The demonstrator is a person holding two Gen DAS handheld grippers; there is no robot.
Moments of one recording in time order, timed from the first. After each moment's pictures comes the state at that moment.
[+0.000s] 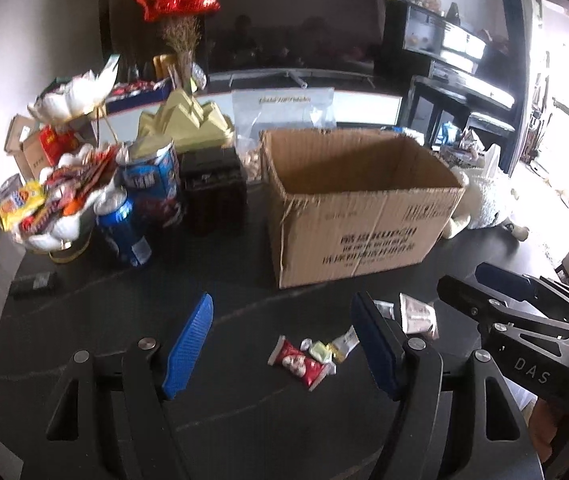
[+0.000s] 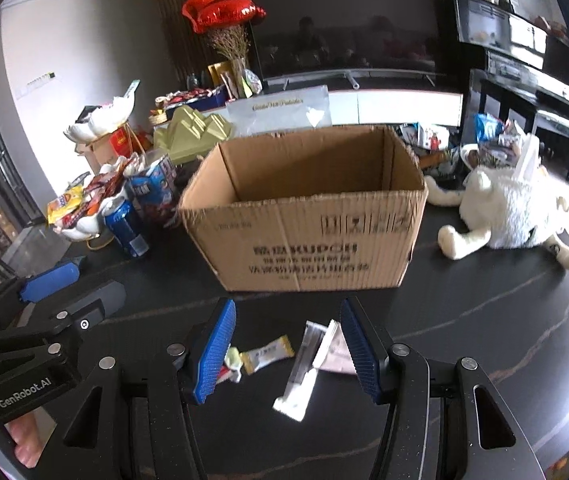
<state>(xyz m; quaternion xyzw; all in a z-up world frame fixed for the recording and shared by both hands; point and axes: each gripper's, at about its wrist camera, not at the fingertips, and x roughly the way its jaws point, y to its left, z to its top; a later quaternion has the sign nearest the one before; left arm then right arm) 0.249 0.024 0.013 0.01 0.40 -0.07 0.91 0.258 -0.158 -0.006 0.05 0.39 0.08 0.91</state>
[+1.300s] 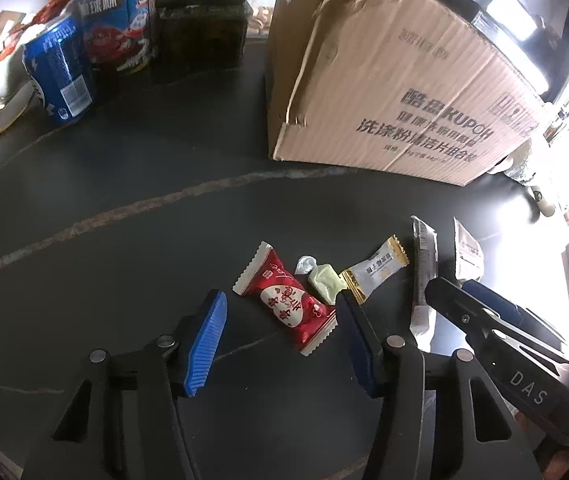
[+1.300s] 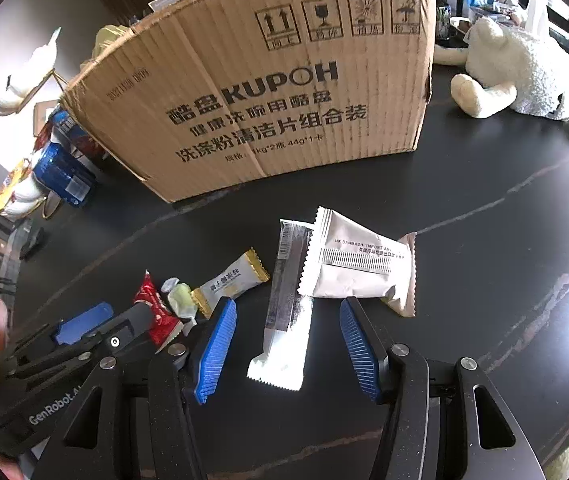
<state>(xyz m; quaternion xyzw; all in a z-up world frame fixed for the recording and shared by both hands) 0.295 0.024 -0.115 -0.07 0.57 -0.07 0.82 0.294 -0.160 -0.118 0.12 0.54 0.04 0.83</state>
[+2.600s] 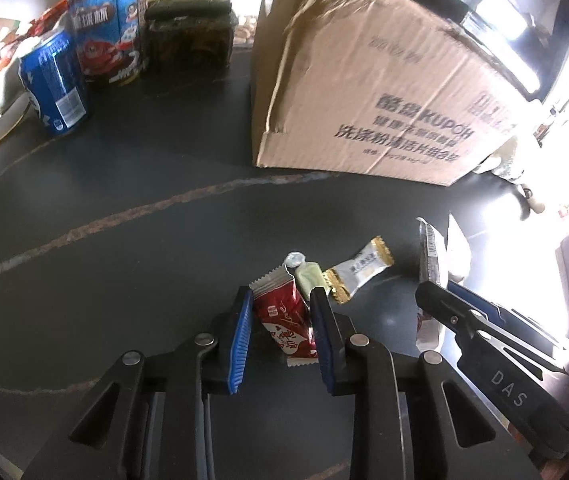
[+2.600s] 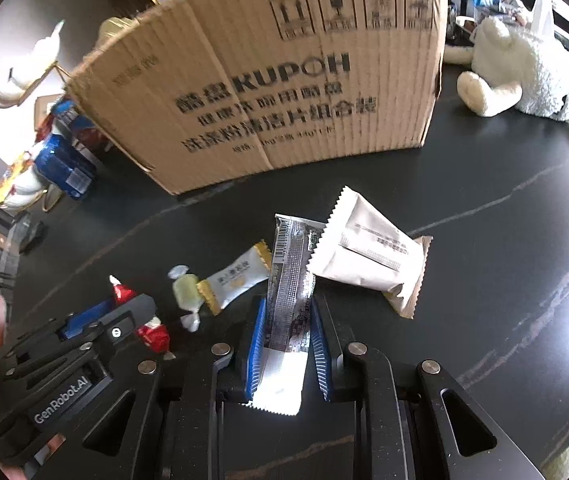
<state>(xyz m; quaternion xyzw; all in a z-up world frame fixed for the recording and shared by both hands) 0.292 0.018 -0.104 -0.07 0.55 -0.09 0.83 0.289 -0.150 -0.112 0.11 0.53 0.05 0.84</state>
